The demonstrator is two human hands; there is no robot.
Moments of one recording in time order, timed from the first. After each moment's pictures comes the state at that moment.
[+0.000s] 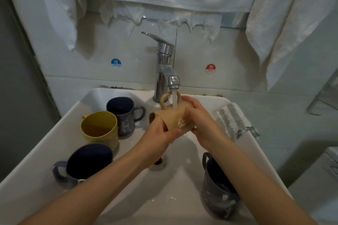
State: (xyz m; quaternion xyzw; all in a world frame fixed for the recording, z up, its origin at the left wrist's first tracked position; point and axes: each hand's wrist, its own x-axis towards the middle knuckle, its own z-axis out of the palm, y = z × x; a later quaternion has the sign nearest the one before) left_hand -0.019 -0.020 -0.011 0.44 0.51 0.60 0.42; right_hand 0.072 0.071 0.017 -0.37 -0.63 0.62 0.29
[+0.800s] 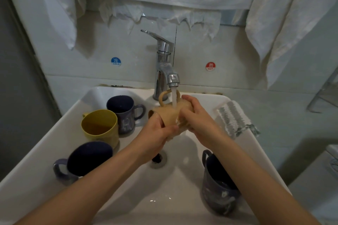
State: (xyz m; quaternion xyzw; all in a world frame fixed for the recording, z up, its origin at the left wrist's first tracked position) left_hand -0.025 -0.021 -0.008 0.44 0.51 0.60 0.44; right_hand 0.072 0.073 0.011 -0.37 -0.68 0.58 0.26
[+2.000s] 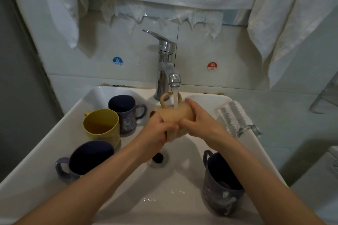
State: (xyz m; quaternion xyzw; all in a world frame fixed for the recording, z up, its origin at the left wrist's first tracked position) left_hand -0.028 -0.019 -0.008 0.41 0.48 0.61 0.48; right_hand 0.086 0.070 0.012 -0.36 -0.78 0.46 0.21
